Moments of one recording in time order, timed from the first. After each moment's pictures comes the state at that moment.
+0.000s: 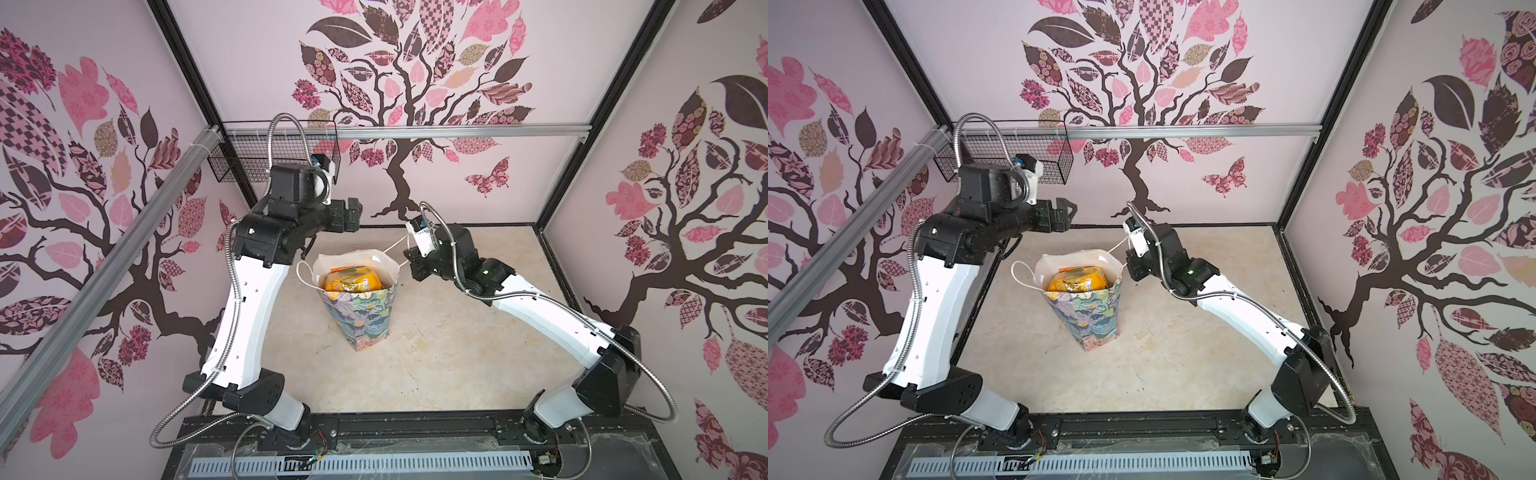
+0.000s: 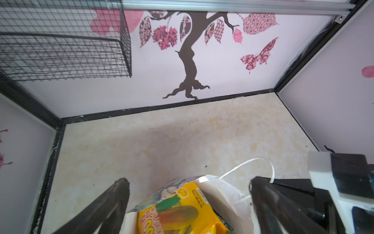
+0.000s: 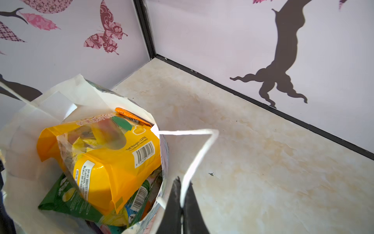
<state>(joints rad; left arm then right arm) -0.29 1.55 2.19 -1.12 0.00 -0.13 0.72 1.51 1.41 -0.32 0.01 0.08</state>
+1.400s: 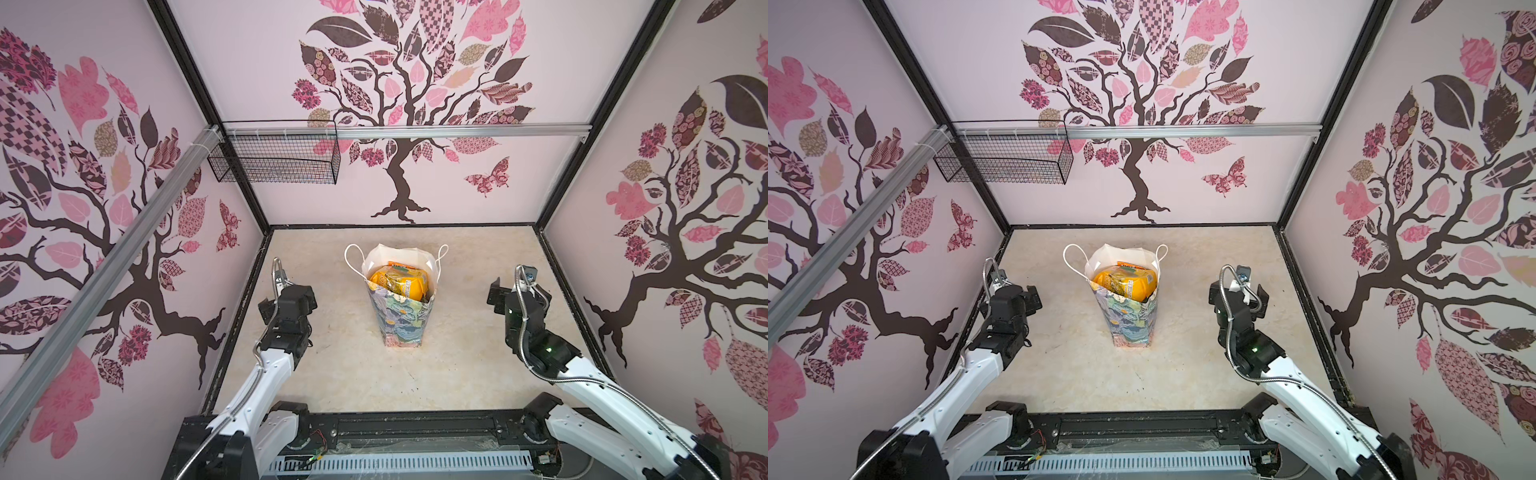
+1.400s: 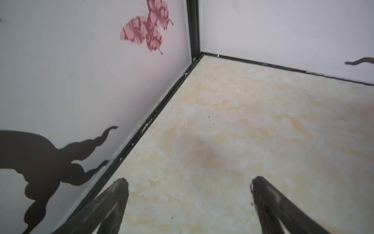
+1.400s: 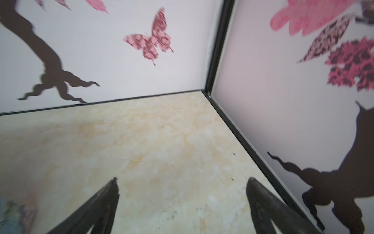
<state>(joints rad) -0.07 1.05 0.48 0.06 -0.57 -0.19 0.43 0.86 0.51 -0.02 0.81 0.23</state>
